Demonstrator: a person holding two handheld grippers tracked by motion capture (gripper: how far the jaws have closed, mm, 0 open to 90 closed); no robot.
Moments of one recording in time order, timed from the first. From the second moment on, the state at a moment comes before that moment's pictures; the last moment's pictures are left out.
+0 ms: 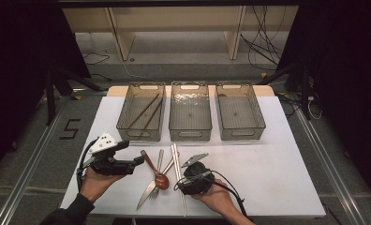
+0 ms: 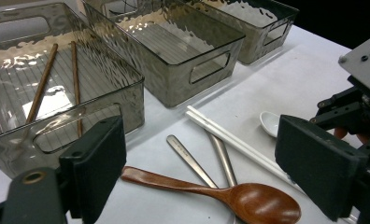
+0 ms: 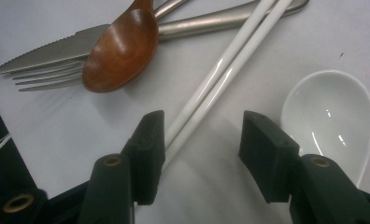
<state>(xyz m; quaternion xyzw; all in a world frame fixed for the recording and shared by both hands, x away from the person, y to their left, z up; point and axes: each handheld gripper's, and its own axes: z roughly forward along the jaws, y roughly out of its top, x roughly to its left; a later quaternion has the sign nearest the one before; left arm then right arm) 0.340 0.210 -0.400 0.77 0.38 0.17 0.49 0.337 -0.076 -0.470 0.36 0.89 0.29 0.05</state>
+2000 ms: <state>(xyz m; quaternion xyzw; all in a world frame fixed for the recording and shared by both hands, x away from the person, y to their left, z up) 0.340 0.209 -0.402 0.78 0.37 0.17 0.48 0.334 -0.073 -0.465 0.33 0.93 0.17 0.05</state>
